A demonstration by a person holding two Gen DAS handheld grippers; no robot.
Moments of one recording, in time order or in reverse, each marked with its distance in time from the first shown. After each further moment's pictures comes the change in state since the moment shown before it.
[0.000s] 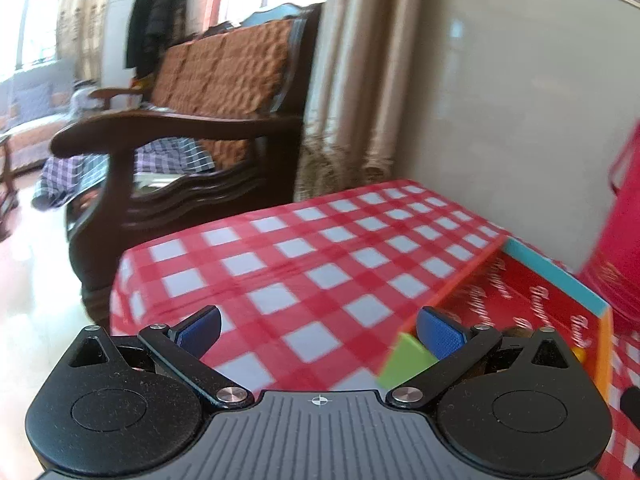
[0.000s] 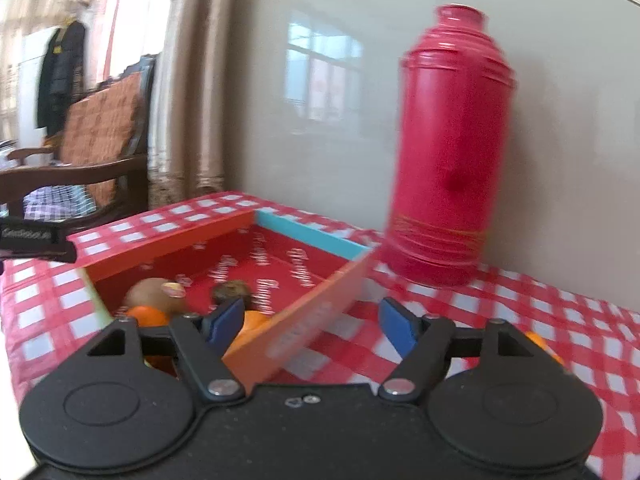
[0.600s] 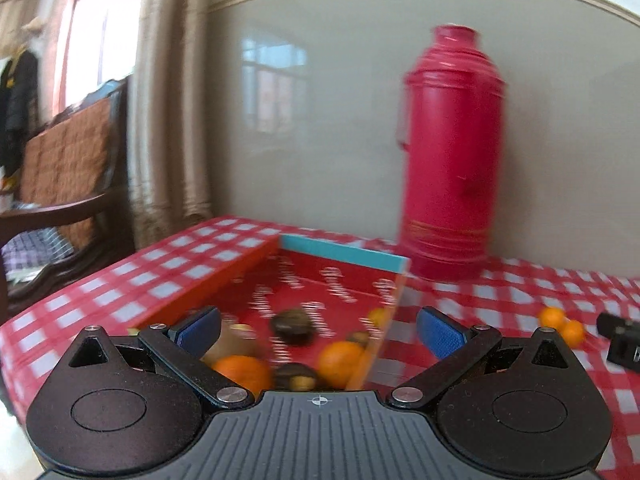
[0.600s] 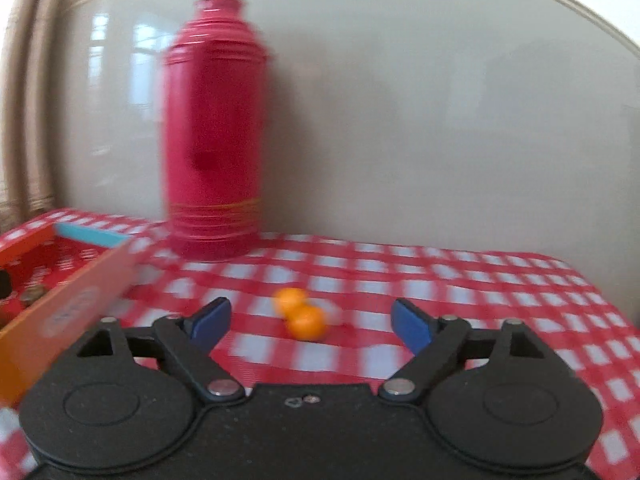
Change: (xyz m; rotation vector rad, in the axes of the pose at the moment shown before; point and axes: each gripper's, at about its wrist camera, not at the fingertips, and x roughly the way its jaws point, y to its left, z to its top) left arm -0.074 -0.132 -0.047 0.308 -0.152 -0.342; right arm -0.052 -0.120 -0.034 0.196 0.015 -0.459
